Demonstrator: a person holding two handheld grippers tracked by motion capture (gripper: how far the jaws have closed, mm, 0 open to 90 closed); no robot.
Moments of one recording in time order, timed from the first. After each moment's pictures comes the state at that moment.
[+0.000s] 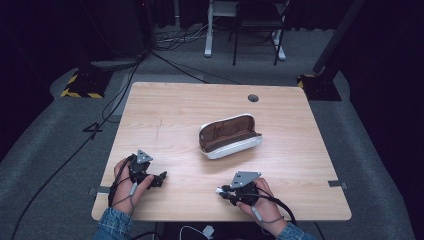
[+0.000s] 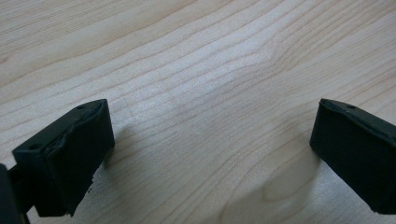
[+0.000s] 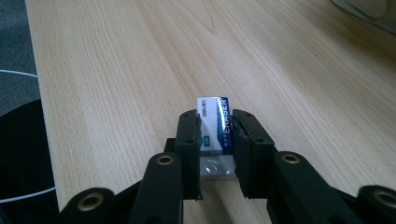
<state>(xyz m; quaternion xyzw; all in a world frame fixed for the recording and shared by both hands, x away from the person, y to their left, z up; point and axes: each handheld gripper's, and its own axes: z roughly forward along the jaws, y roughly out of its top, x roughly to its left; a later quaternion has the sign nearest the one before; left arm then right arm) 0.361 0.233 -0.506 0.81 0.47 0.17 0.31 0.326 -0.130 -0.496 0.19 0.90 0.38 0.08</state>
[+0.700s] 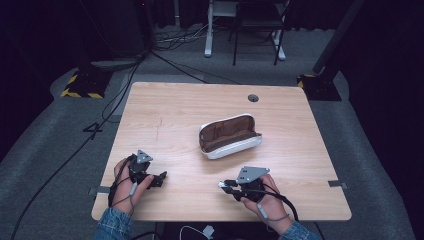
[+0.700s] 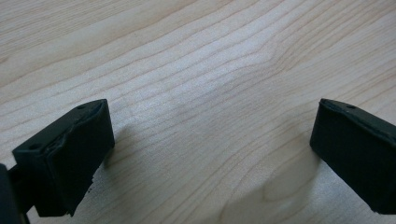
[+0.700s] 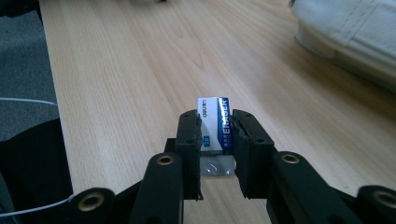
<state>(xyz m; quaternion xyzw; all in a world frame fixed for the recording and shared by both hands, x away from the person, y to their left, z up) 0.361 0.233 -0.506 0.81 0.47 0.17 0.31 0.327 -0.140 -0.467 0.19 0.89 0.41 0.10</state>
